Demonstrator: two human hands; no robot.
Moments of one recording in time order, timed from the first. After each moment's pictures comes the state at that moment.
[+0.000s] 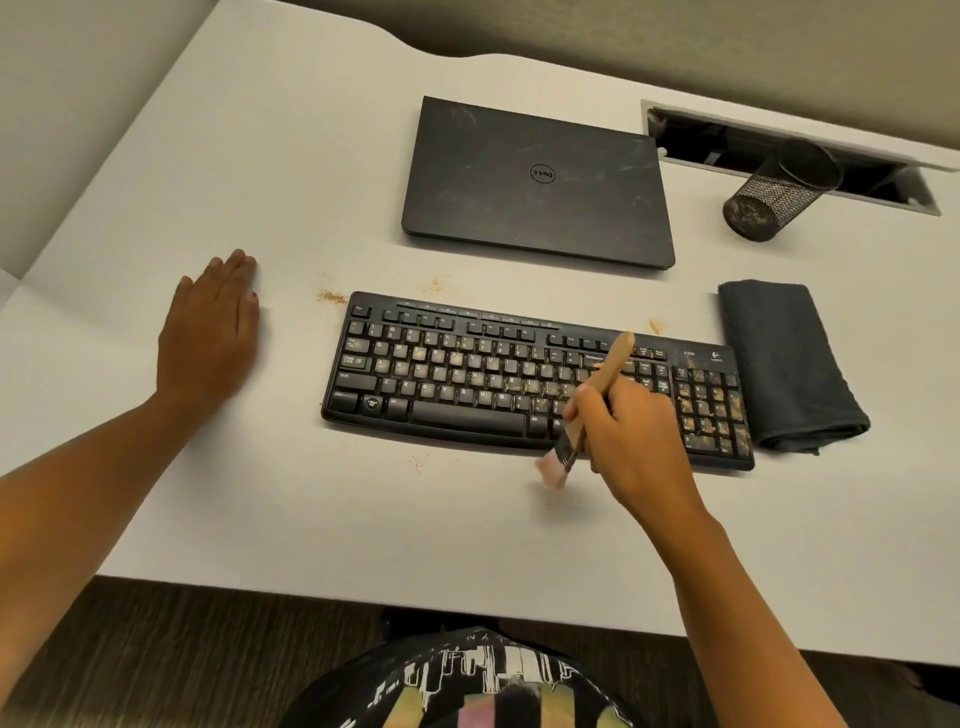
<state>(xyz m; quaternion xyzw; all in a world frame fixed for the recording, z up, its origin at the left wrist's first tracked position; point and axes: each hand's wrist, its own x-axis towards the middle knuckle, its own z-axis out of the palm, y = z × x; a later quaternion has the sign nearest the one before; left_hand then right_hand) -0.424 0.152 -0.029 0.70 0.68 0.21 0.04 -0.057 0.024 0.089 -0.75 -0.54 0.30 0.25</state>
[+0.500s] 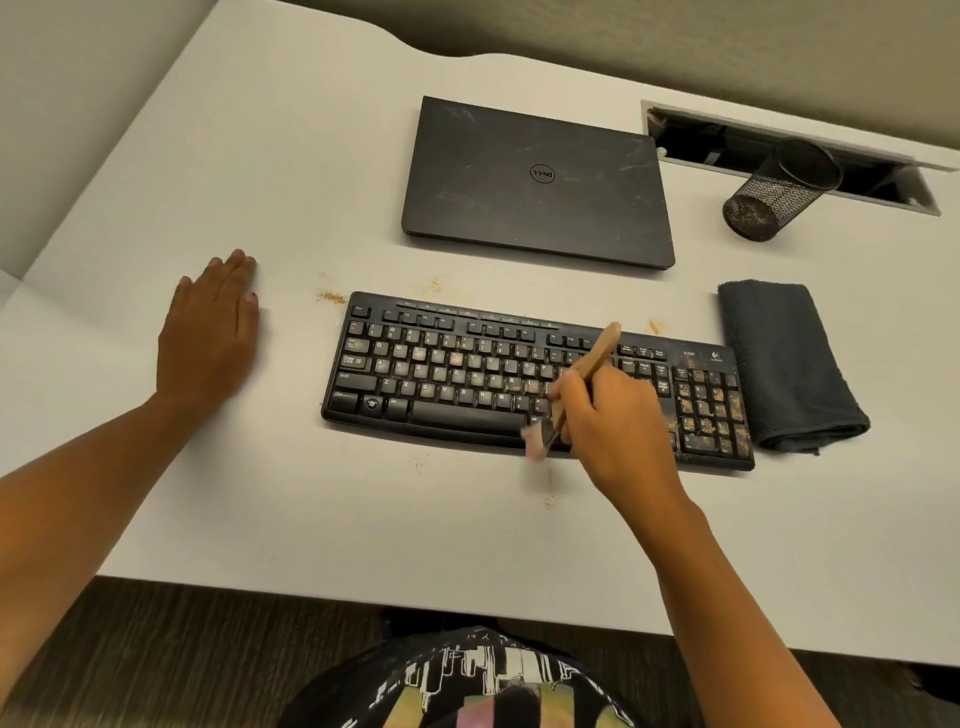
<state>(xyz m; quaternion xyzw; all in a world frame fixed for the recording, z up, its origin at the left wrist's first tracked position) -0.421 0.149 -0.027 0.70 0.68 0.21 0.05 -0.069 0.033 0.093 -0.73 -0.57 0.28 0.24</state>
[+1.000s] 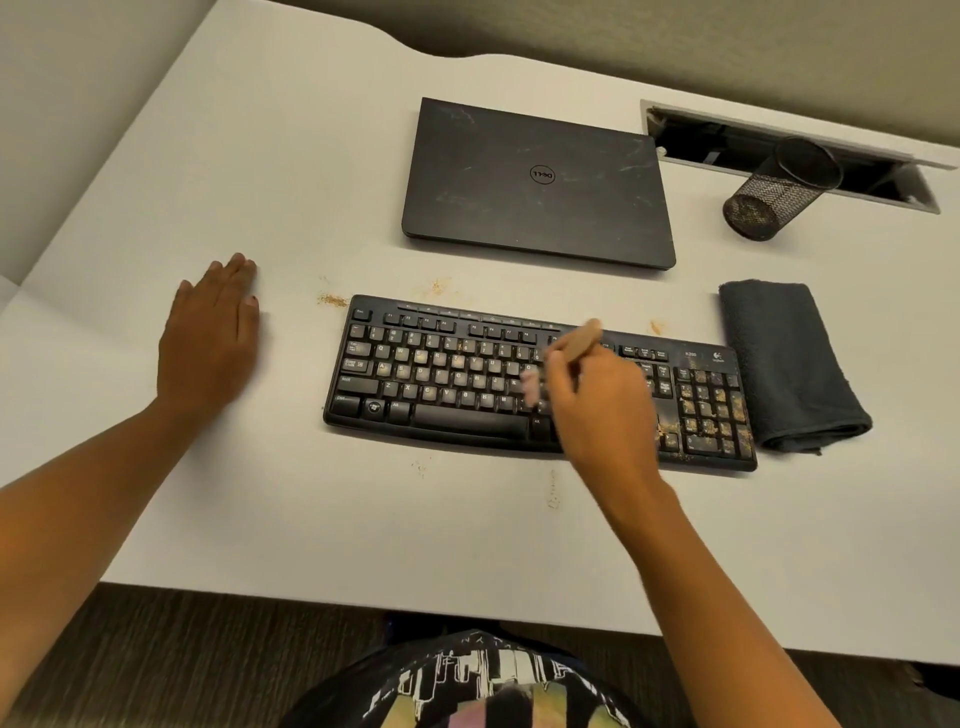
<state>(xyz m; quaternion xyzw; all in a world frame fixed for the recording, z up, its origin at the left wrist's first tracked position) -0.422 0.150 -0.027 0.69 0.69 0.22 0.06 -0.085 0.049 0.089 -0.75 -0.59 0.20 0.23</state>
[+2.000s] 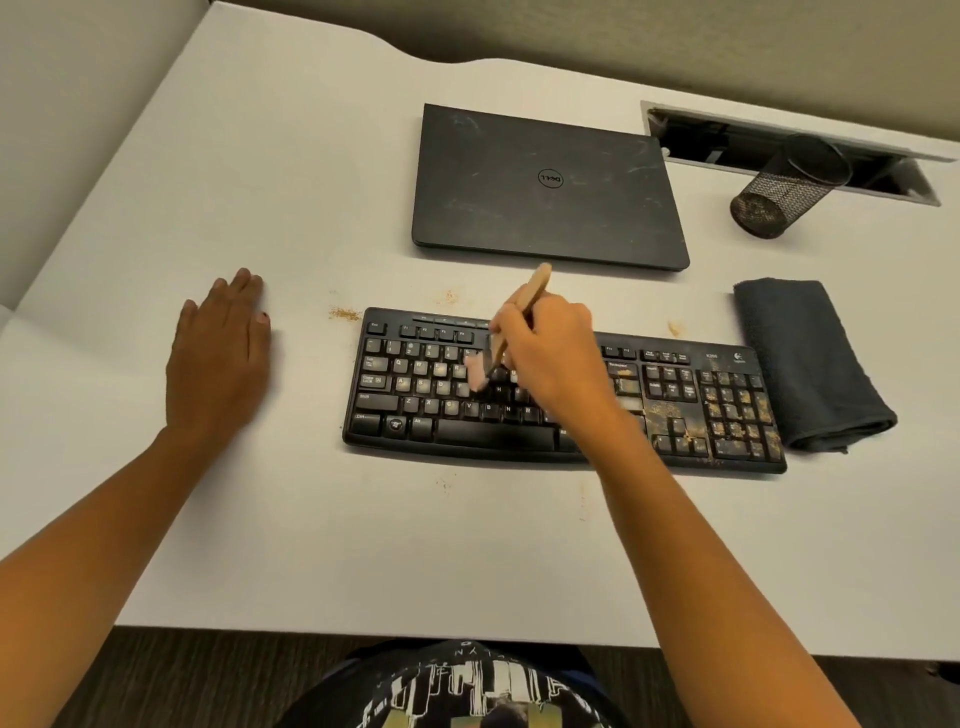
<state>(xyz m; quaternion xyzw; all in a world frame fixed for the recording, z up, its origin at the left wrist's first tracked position) -0.425 0.151 -0.034 0.70 0.67 0.23 0.04 -0.127 0.109 0.087 -0.70 -0.58 0.30 0.28</state>
